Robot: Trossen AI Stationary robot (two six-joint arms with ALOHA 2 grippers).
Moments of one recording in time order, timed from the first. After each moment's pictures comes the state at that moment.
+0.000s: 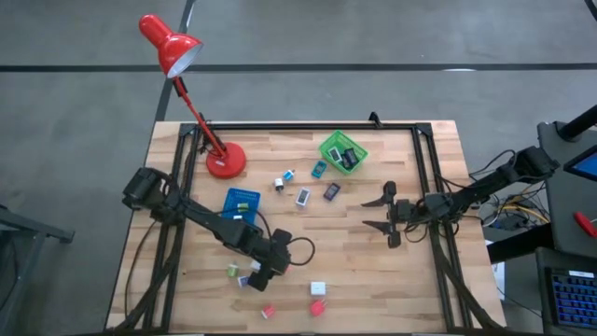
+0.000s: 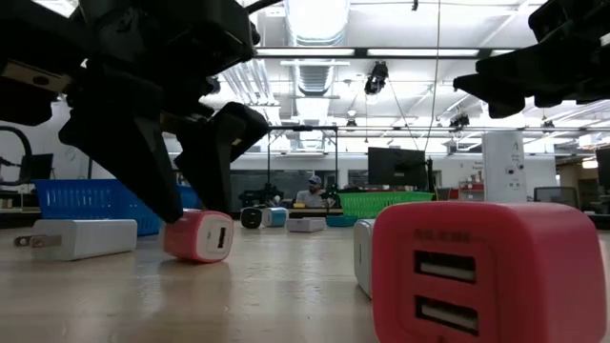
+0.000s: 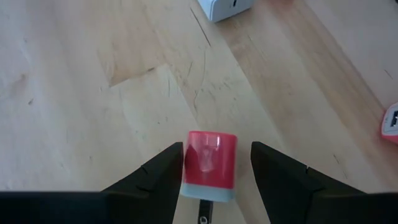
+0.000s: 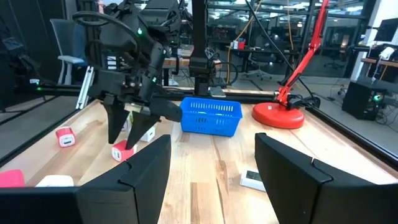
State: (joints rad) left arm -0.39 1.82 0.99 -0.18 0.08 0.05; right arm 0.36 0.88 0.01 0.89 0.37 -0.02
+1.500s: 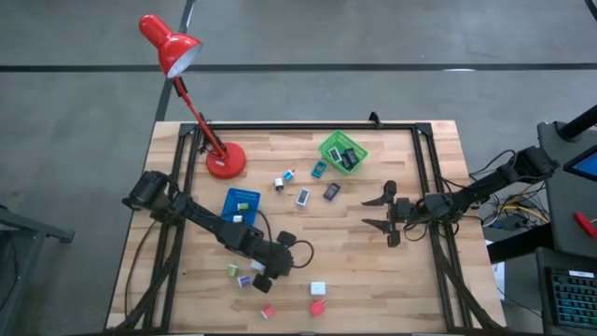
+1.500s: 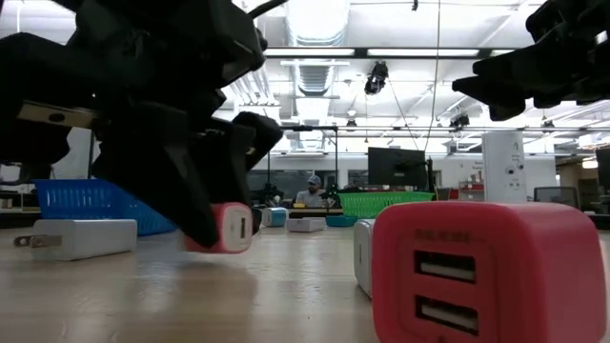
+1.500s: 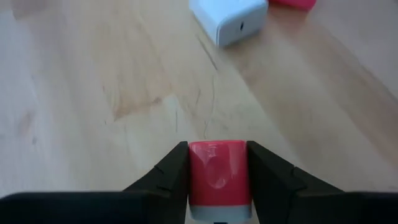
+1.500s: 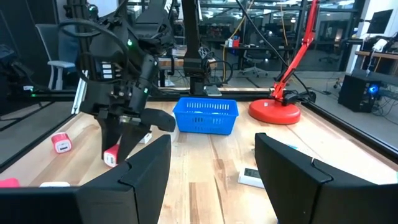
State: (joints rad) left arm -0.40 1.87 0.94 0.03 0.04 0.11; right arm 0.36 0.89 0.01 0.89 0.40 0.02
